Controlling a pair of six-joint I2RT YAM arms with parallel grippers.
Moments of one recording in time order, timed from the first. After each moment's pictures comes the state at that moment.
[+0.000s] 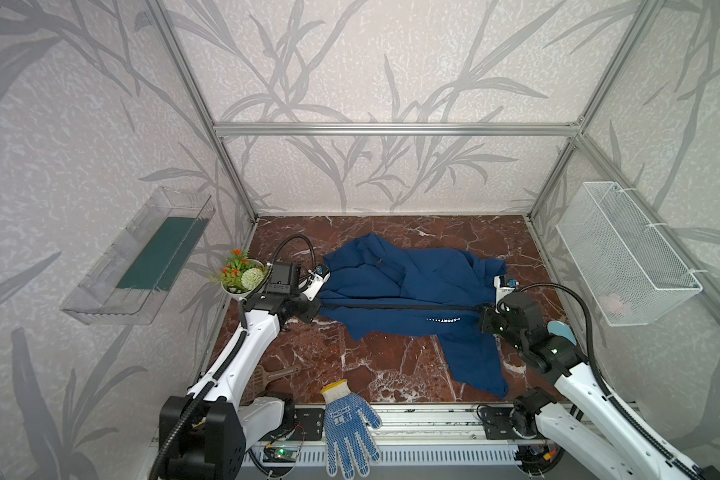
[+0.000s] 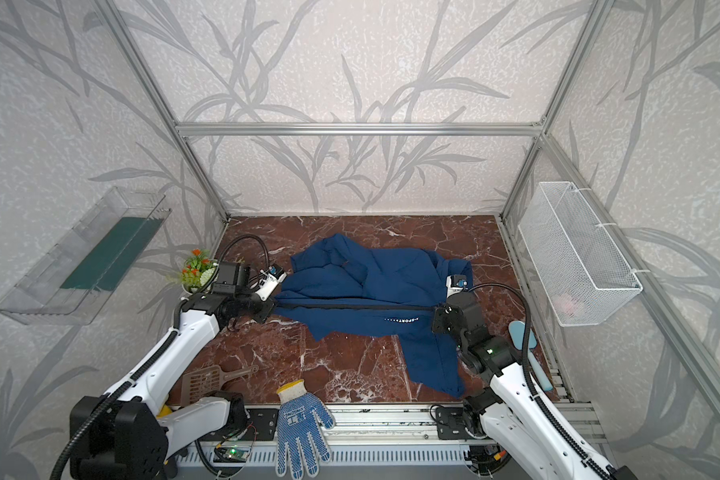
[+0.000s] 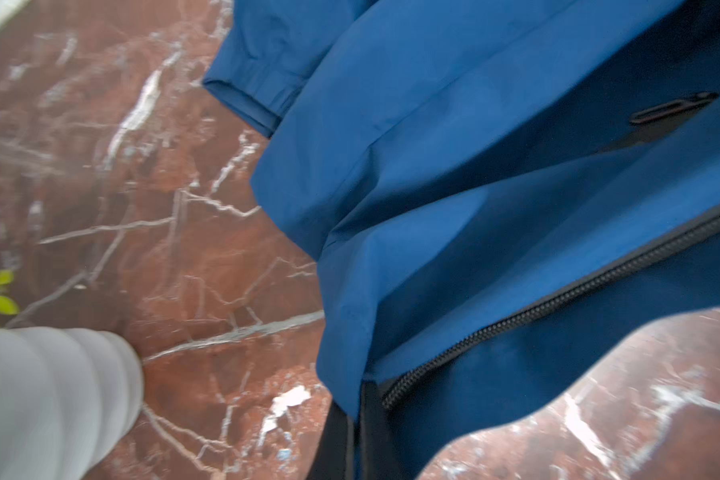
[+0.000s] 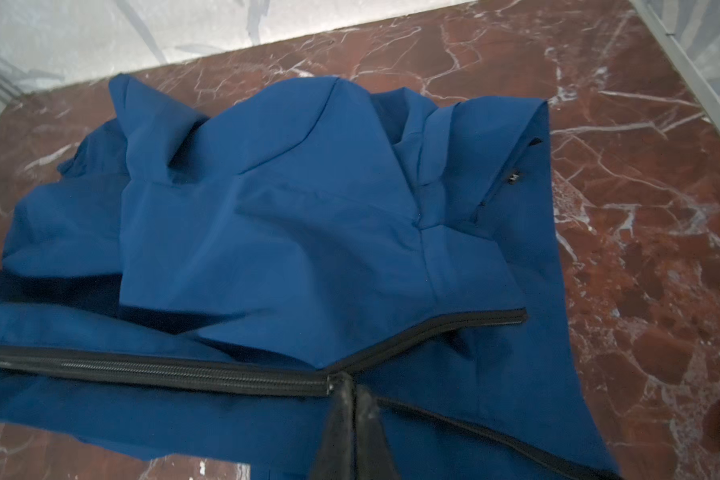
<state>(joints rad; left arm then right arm) -0.09 1.14 0.80 -0.63 0.09 0.48 0.40 0.72 0.55 -0.48 0.22 0.42</state>
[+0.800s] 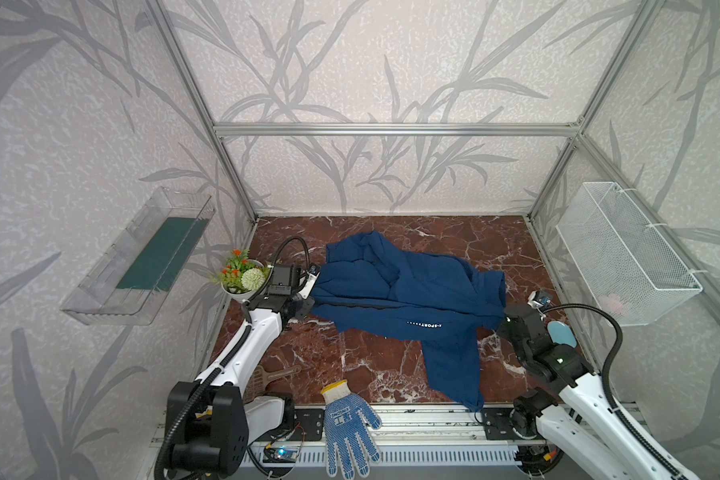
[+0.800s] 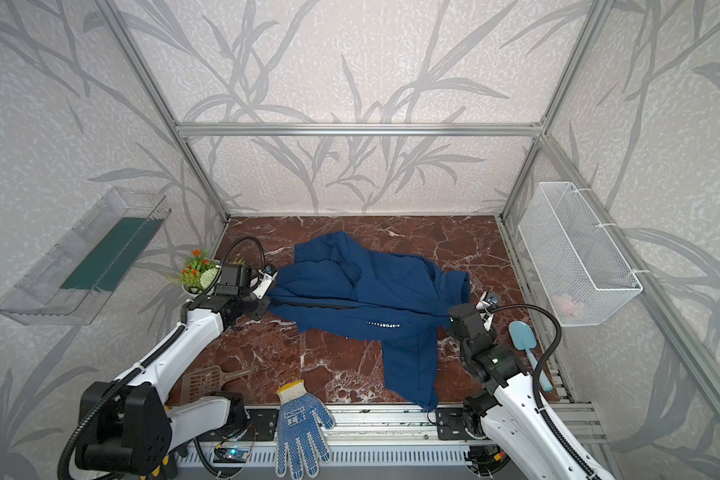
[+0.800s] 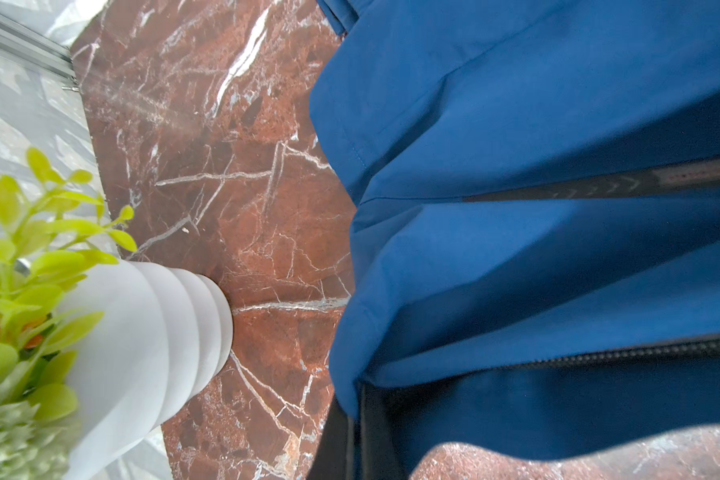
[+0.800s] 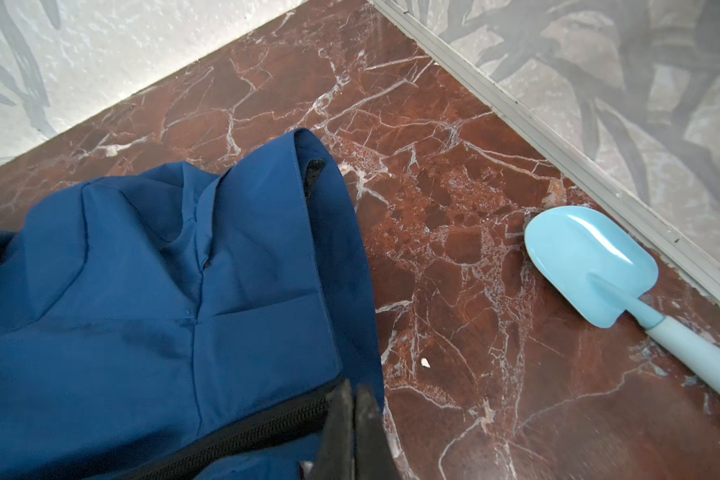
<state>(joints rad) -0.07 1.18 0.75 -0.51 -0.12 0.47 0.40 0.61 0.51 -0.69 0.57 0.76</state>
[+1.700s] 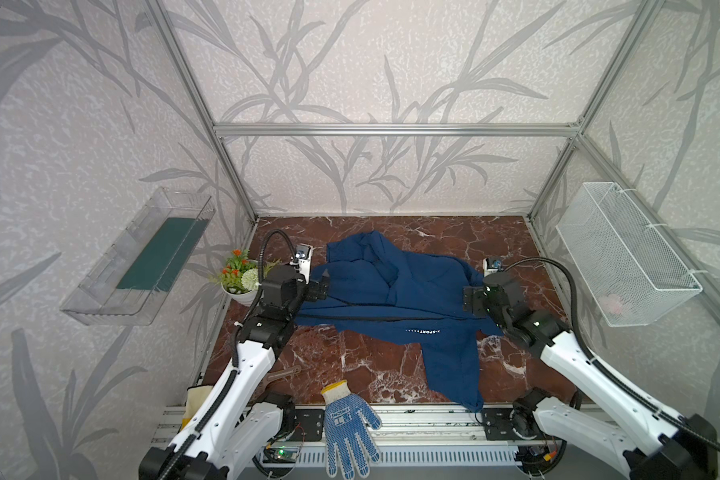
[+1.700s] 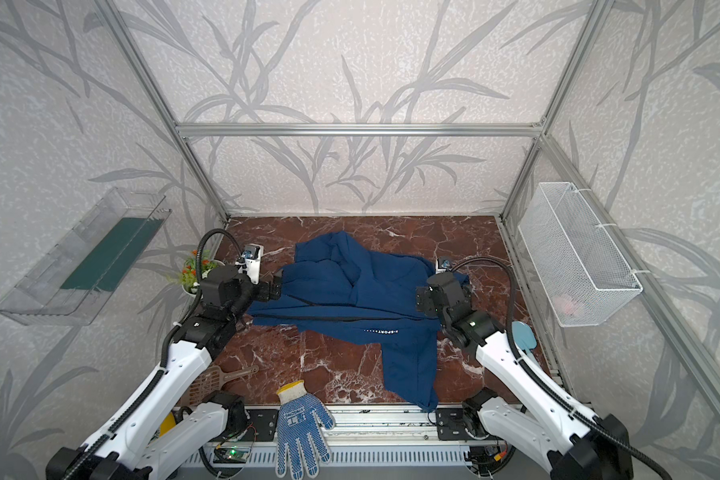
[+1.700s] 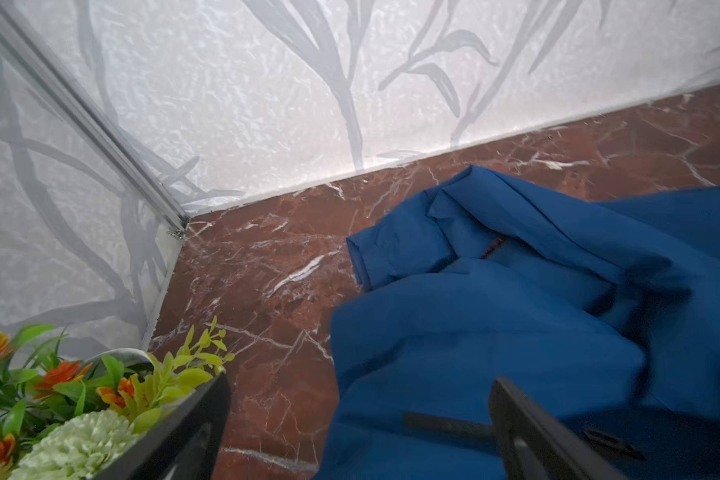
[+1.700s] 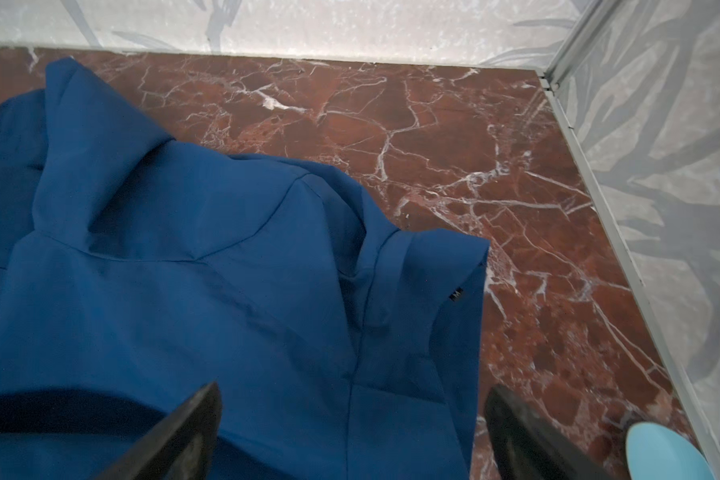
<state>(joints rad) -0.19 0.93 0.64 -0.09 -0.14 0.10 0.50 1.02 0.75 -0.44 0.42 0.28</state>
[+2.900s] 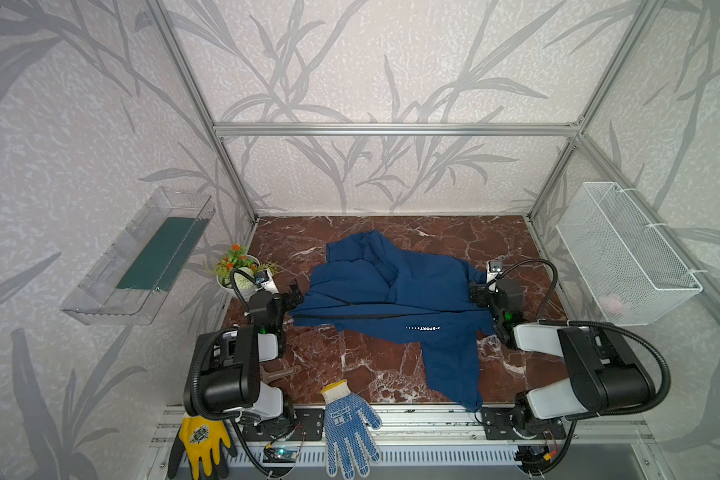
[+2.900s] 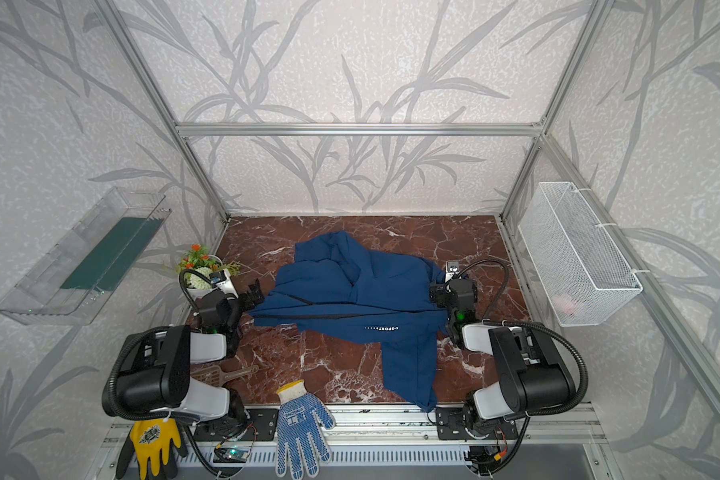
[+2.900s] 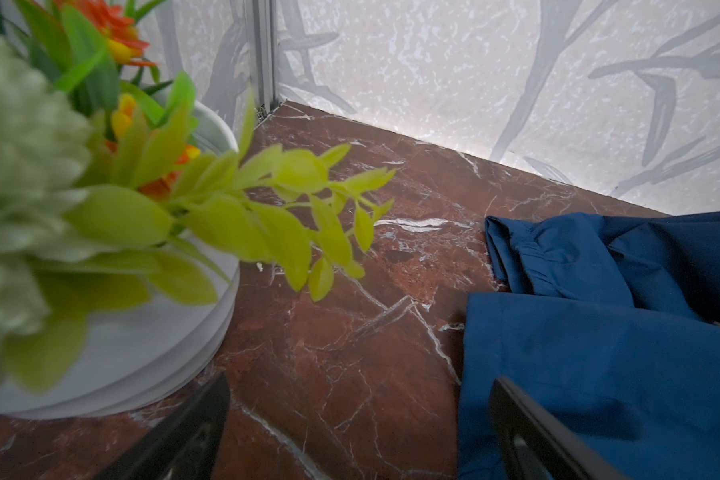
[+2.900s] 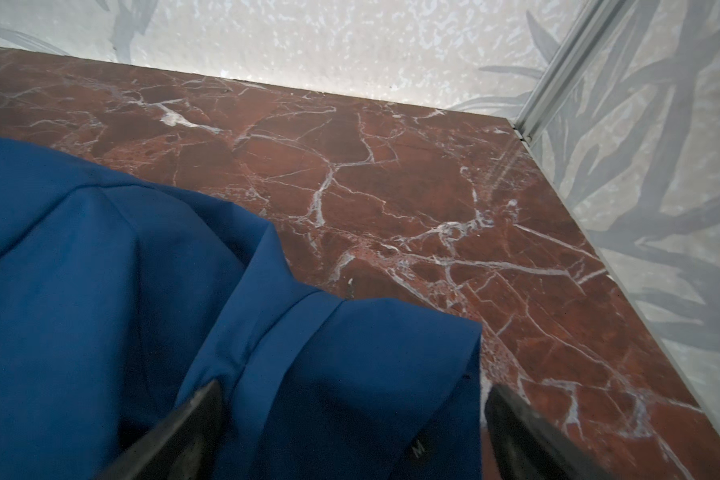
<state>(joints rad) 0.19 1.49 0.27 0.91 0.06 -0.16 0.15 1.51 0.38 0.71 0.20 -0.05</state>
